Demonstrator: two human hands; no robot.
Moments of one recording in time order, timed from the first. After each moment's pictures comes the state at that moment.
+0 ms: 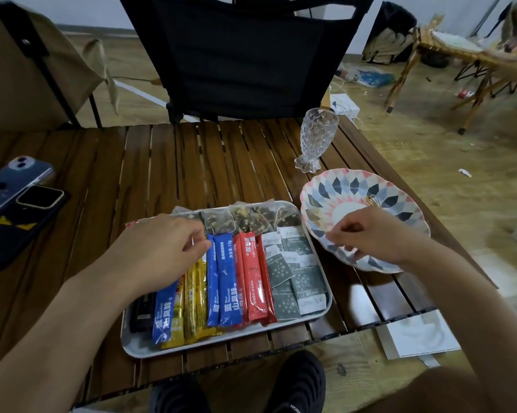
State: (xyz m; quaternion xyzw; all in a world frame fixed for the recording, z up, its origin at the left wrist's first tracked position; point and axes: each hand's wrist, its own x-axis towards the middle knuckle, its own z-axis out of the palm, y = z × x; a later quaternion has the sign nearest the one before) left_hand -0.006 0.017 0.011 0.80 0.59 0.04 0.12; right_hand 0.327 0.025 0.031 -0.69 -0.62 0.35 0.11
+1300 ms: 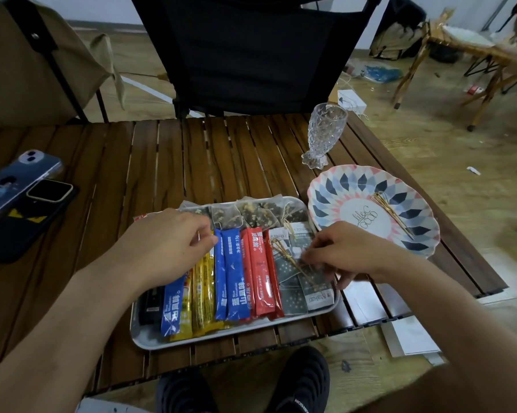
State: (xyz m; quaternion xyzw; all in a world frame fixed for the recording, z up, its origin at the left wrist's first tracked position) left_hand -0.011 0.018 0.007 0.80 0.58 0.05 0.12; right_hand 0.276 0.014 0.023 -0.67 -0.58 0.46 0.03
